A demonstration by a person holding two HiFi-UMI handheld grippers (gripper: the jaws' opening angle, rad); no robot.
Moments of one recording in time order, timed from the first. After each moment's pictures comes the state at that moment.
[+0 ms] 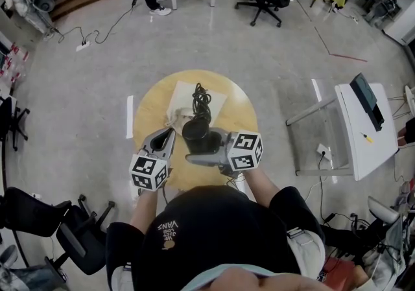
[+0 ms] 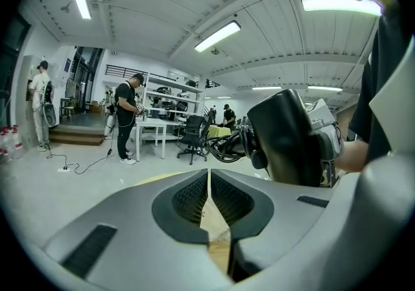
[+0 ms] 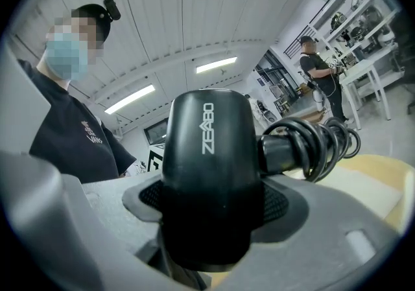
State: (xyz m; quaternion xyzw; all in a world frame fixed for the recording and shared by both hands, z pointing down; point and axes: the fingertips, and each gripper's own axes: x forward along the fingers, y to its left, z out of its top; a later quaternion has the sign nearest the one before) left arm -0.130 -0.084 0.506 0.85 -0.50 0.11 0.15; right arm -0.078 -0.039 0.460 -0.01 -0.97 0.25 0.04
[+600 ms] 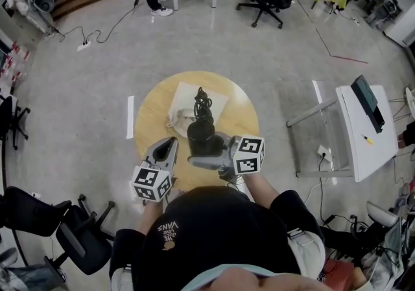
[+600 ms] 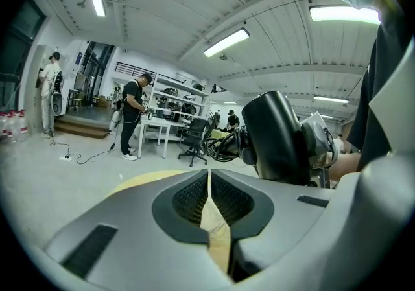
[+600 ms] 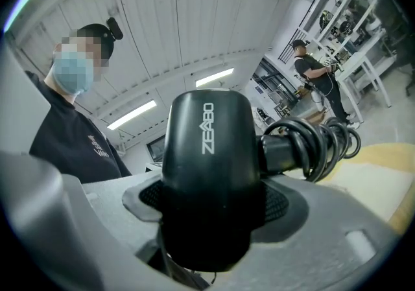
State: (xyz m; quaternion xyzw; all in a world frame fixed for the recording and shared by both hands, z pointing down) left arm -0.125 -0.061 0.503 0.83 -0.52 0.07 0.18; right arm -0.074 -0.038 0.448 -0.01 -0.96 0.28 -0.01
